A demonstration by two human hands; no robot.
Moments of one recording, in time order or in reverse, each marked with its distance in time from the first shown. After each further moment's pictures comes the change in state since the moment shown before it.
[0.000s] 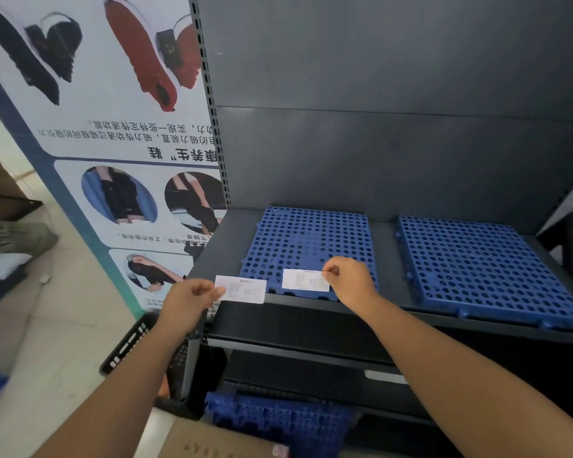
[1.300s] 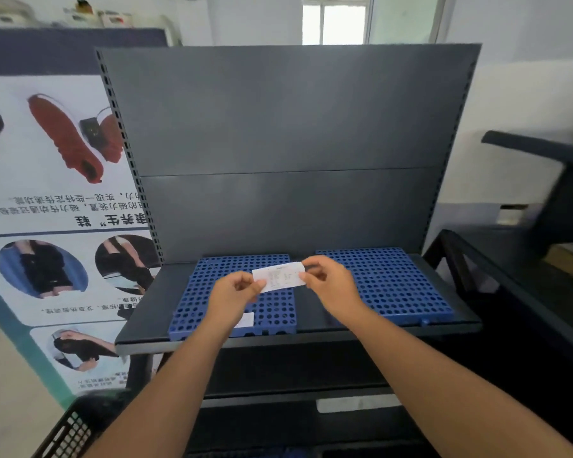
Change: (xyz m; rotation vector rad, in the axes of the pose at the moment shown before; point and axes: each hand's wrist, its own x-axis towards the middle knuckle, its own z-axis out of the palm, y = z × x) left_hand -0.053 0.194 0.134 -0.271 -0.243 0.262; right_hand -0.072 0.020 -0.148 0.437 0.250 -0.016
